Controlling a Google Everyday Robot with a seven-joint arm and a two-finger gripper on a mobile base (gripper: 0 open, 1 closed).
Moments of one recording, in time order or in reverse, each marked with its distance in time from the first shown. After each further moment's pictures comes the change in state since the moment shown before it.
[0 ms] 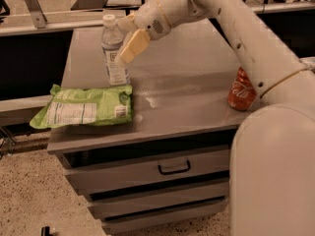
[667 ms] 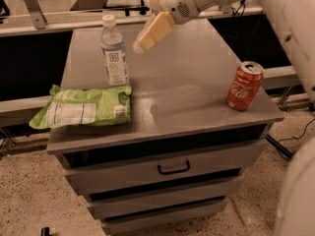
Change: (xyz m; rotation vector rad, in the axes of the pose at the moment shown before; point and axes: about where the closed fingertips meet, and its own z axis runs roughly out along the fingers) arm -0.014 0.007 -0.073 0.210 0.069 -0.020
